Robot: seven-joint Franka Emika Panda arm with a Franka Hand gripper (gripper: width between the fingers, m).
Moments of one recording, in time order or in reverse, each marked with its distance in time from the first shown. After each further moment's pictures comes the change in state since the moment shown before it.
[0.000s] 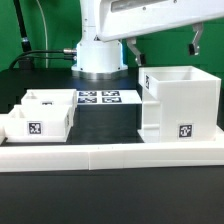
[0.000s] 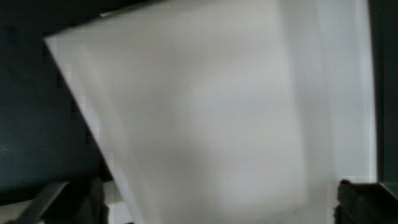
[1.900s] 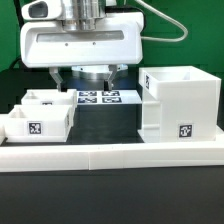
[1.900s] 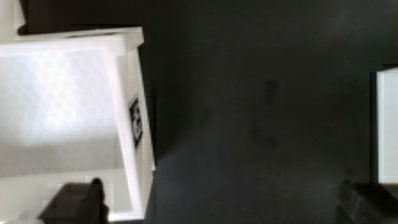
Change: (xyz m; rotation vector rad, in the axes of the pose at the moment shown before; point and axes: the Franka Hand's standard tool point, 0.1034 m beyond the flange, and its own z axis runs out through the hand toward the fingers) arm -0.028 0.130 0.037 -0.116 0.008 0.043
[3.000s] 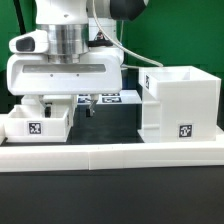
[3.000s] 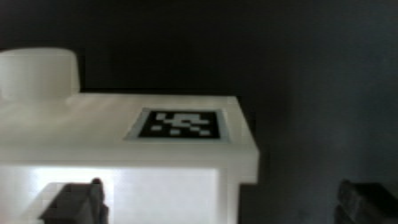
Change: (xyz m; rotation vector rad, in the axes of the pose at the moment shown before) arm -0.021 0.039 0.054 -0.043 -0.031 -0.091
